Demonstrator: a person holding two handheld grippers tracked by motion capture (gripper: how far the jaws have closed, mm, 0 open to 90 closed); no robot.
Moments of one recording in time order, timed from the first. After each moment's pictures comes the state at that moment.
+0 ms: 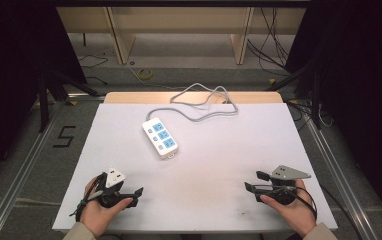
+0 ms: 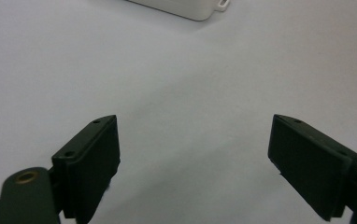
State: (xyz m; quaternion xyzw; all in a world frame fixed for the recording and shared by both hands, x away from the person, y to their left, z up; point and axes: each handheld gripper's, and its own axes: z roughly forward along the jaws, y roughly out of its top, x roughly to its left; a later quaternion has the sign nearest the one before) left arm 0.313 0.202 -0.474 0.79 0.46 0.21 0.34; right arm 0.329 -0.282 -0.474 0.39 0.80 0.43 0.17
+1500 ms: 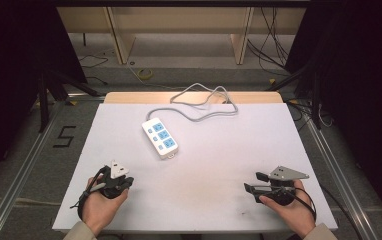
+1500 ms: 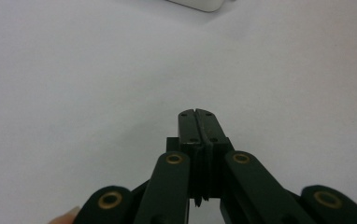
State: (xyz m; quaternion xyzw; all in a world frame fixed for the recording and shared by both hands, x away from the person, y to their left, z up) left arm 0.326 0.195 -0.456 0.81 0.46 0.21 0.29; right arm 0.328 -0.280 -0.476 0.39 0.80 0.42 0.17
